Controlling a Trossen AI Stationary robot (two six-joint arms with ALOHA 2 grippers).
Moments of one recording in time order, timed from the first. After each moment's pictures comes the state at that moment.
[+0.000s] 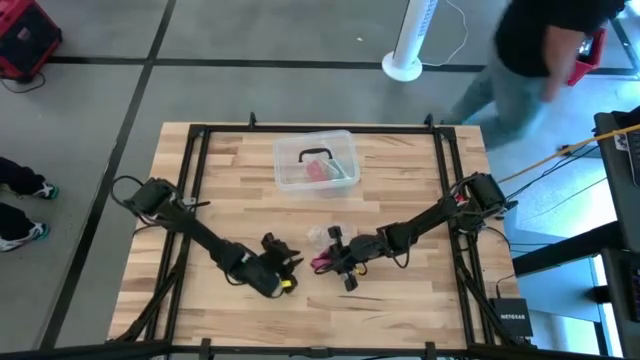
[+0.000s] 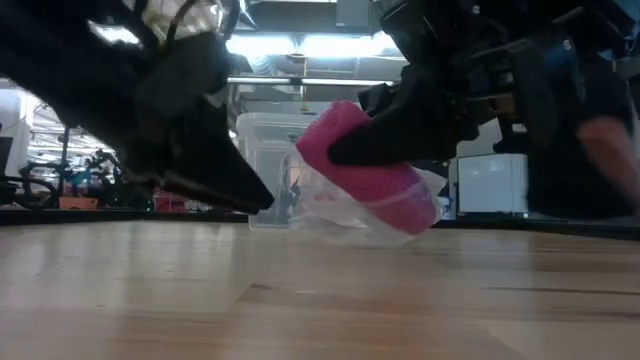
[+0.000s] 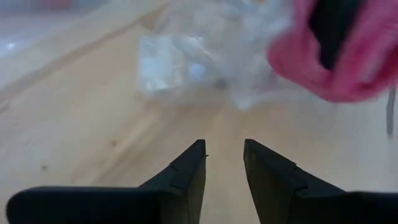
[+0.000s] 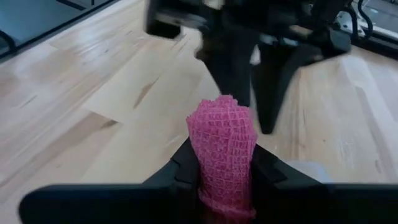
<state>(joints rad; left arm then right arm) -0.57 1.82 0.79 0.22 -0.81 -0.87 0.33 1.87 0.80 0.64 0.09 -0.18</state>
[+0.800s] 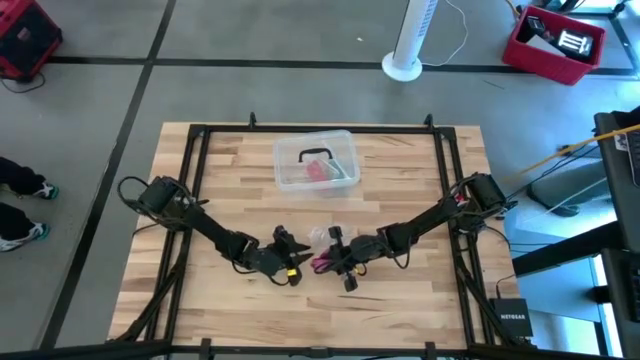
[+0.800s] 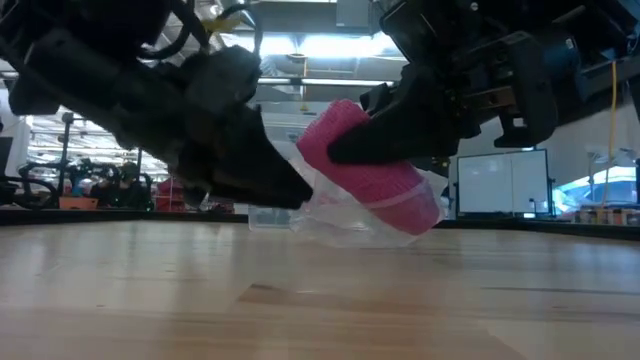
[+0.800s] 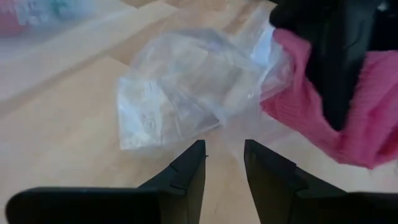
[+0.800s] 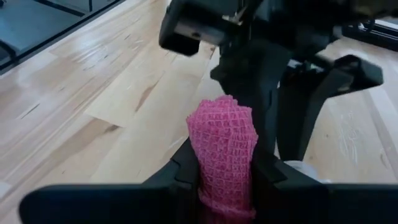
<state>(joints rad) -0.45 1.86 0.69 0.65 -0.66 -0.65 0.33 1.87 0.80 0.64 0.10 -0.13</state>
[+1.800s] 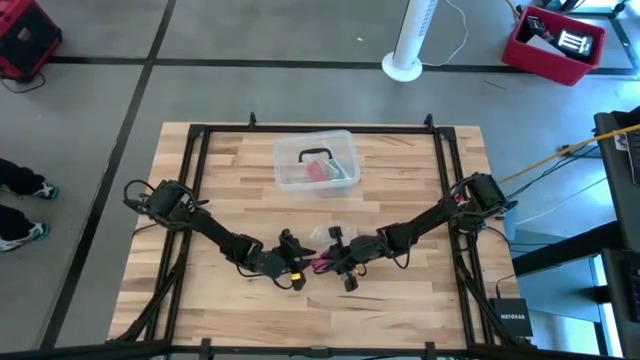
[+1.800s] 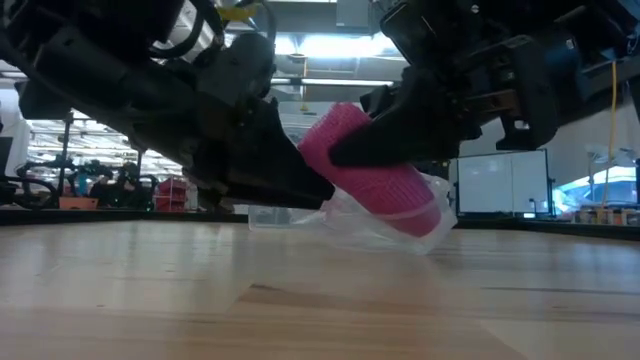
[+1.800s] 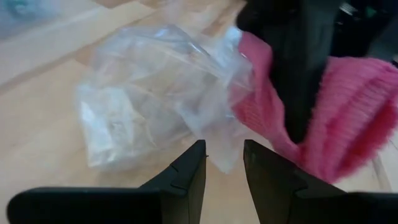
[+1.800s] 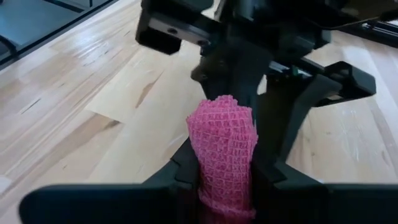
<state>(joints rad) -0.45 1.92 0.74 0.70 -0.62 -0.62 0.33 1.87 0.80 0.63 0.10 -0.14</state>
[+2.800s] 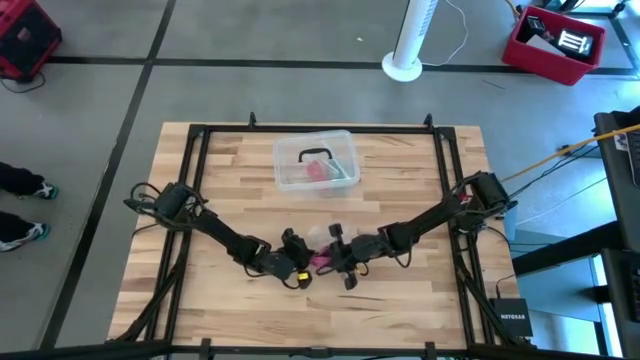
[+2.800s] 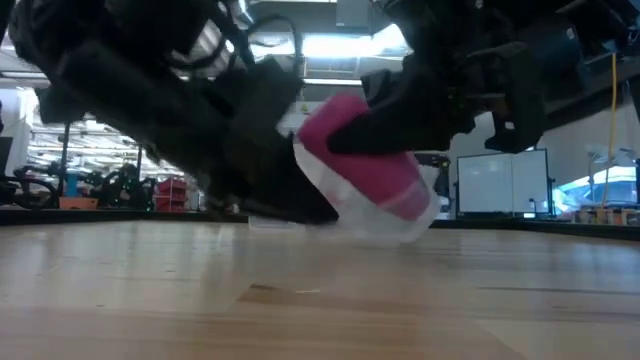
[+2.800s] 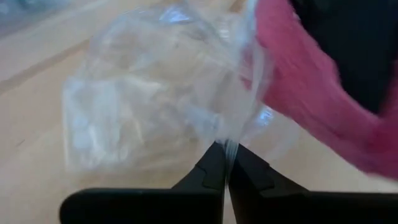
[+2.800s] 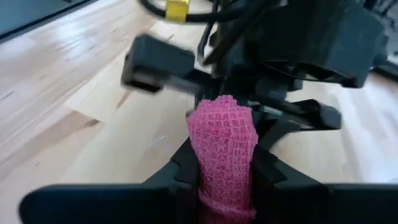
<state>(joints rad) -0.44 1.97 0.82 0.59 -0.64 -0.63 0.33 1.84 0.80 0.62 0.15 -0.24</state>
